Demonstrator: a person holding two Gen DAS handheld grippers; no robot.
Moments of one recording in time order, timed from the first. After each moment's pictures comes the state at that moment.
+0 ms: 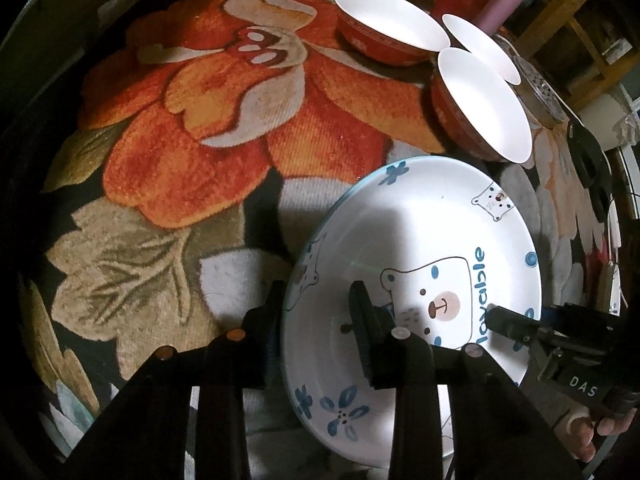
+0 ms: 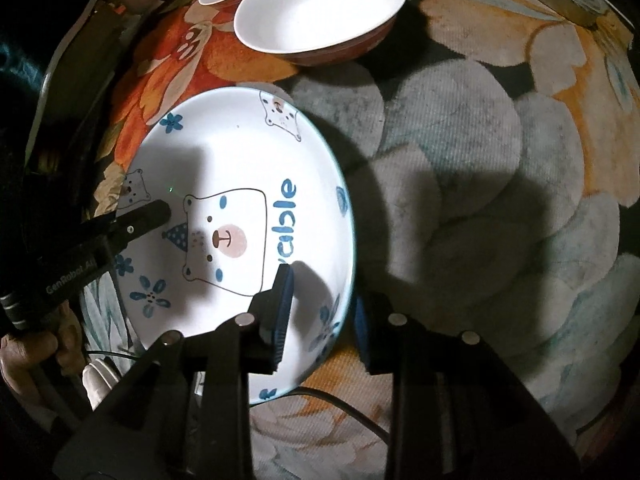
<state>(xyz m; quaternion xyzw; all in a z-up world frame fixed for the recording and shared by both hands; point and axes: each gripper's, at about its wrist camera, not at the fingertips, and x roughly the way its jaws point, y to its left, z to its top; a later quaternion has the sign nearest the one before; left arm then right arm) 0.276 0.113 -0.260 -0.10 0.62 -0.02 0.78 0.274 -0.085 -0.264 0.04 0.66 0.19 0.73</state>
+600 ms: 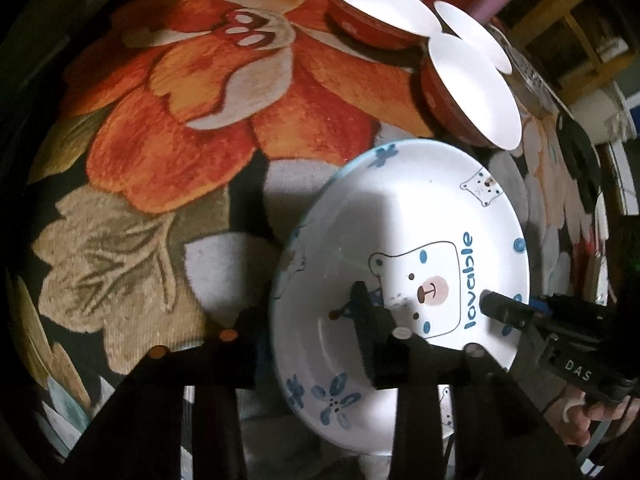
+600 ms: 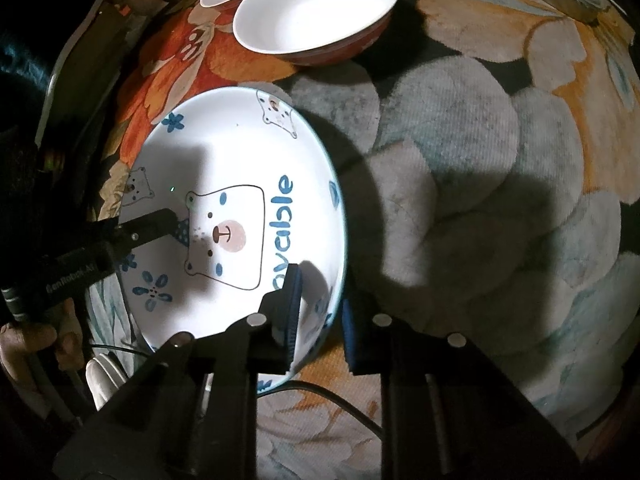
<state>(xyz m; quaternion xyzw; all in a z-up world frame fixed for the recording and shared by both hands) 0.273 0.115 -0.264 -0.13 0.64 -0.04 0.76 0.271 -0.097 -0.260 0.05 0.66 0.20 0.72</state>
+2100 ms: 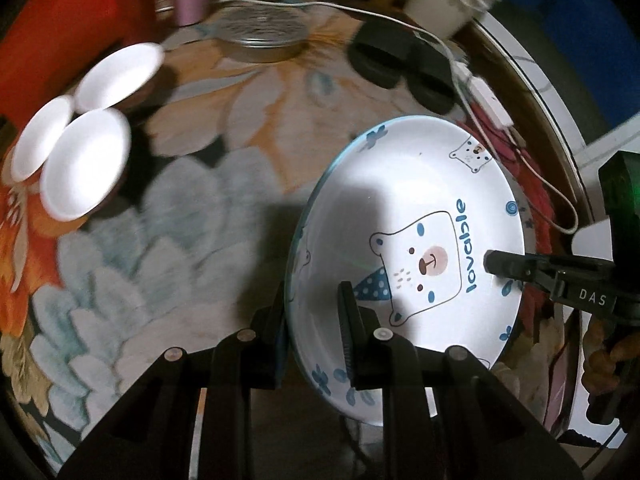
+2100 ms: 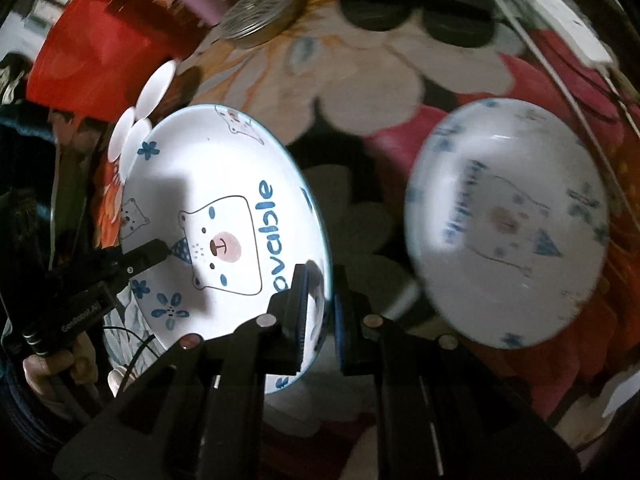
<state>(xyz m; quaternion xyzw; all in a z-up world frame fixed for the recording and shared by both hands) 0.261 -0.166 -0.186 0.02 0.60 -0.25 0.76 0.196 -0.375 -0.179 0.19 0.62 0.04 0.76</state>
